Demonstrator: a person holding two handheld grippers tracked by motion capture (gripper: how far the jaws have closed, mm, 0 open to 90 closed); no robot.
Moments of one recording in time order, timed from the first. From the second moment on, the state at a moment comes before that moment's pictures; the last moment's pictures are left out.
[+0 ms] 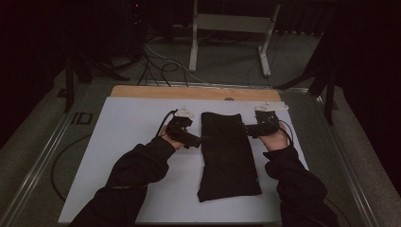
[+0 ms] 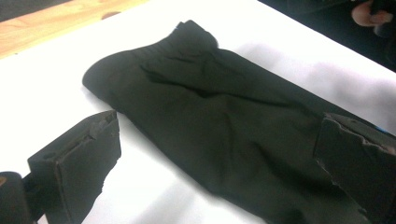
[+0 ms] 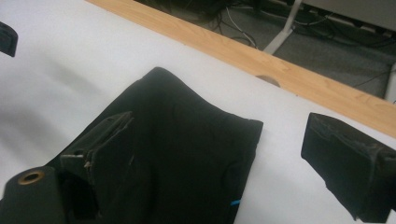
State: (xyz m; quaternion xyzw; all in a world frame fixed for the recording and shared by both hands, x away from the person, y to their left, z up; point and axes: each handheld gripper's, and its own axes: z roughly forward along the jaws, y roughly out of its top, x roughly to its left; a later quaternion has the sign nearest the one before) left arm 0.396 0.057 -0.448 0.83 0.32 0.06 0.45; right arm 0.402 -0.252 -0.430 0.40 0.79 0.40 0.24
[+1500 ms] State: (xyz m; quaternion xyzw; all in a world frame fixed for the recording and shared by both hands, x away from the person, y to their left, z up) left arm 0.472 0.038 -0.503 0.78 0.46 -0.04 0.42; right arm 0.460 -0.251 -0.481 0.49 0.78 0.36 0.16
